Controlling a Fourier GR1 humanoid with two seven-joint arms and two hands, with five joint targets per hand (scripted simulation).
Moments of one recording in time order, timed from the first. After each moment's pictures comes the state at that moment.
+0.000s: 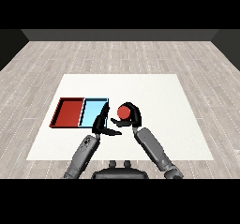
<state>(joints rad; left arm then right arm) -0.21 0.00 -0.34 -1.36 0.16 0.17 -0.29 -0.40 0.00 0.43 -1.34 -0.19 -0.47 -0.28</state>
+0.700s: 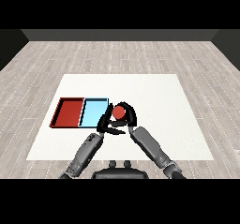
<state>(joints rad) -0.29 0.00 -0.41 -1.22 0.24 0.20 -0.33 -0.47 0.00 0.51 -1.28 -0.27 -0.53 -0.32</state>
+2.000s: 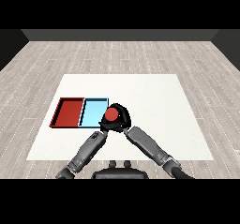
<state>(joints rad) -0.38 0.01 -0.50 -1.15 0.32 0.50 -0.31 -0.56 -0.01 0.65 -1.25 -0.38 -0.61 -0.34</state>
